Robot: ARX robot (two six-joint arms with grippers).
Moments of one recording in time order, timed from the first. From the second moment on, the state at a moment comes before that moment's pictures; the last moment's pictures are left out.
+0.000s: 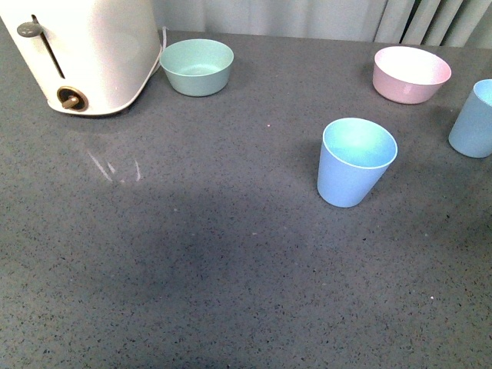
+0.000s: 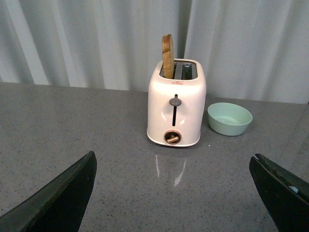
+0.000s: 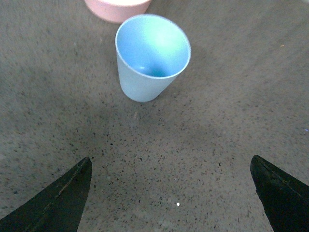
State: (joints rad) left arm 0.00 0.01 0.02 0.00 0.00 -0.01; right arm -0.15 1.43 0.60 0.23 -0.04 -0.37
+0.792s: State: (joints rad) left arm 0.00 0.01 0.02 0.00 0.00 -0.01; right arm -0.01 1.86 1.04 0.10 0.05 -0.55
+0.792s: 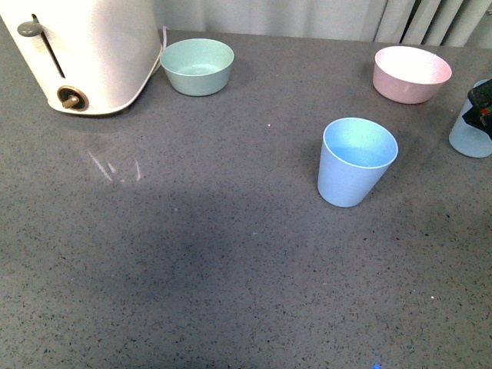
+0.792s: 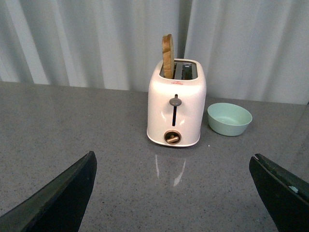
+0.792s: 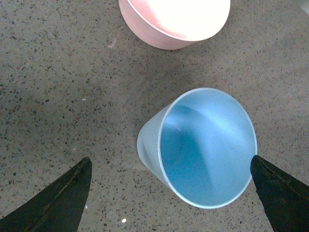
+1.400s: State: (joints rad) left arm 0.00 0.01 0.02 0.00 0.00 -0.01; right arm -0.02 1.92 1.07 0.07 0.05 -0.52
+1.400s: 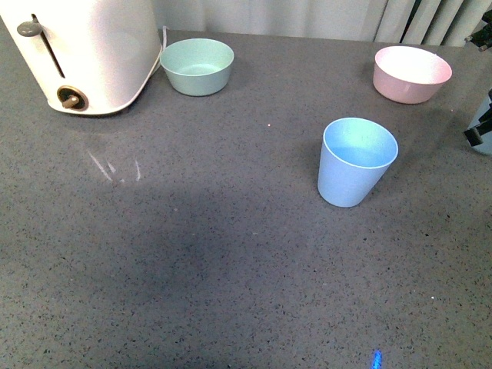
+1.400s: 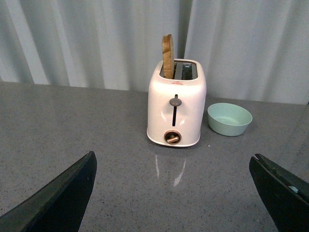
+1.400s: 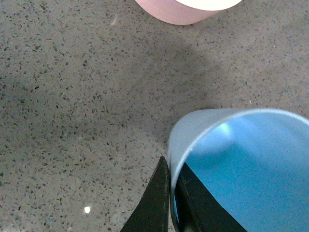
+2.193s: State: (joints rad) left arm 0.00 0.01 0.02 0.00 0.00 -0.01; right arm 0.32 1.55 1.00 -0.15 -0.22 -0.38
